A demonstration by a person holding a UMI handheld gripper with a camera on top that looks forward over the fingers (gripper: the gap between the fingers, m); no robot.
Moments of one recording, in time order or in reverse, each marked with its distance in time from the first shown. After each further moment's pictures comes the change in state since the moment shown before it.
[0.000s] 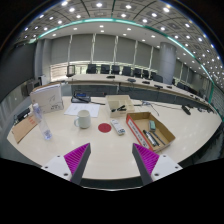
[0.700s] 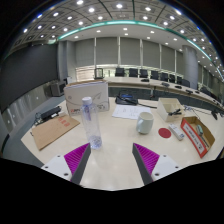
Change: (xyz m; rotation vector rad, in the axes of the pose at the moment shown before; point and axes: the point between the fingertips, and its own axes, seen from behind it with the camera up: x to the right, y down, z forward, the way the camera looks) arm -0.293 0.007 0.064 0.057 -0.279 -0.039
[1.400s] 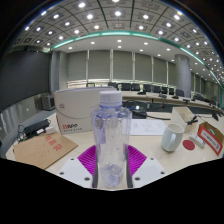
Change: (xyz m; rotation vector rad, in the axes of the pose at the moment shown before) arm -0.076 -0.041 0.192 0.189 0.106 0.024
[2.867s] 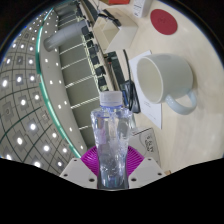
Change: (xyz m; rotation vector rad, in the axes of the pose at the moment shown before) arm 0.133 -0.144 0.050 -0.045 -0.462 1.824
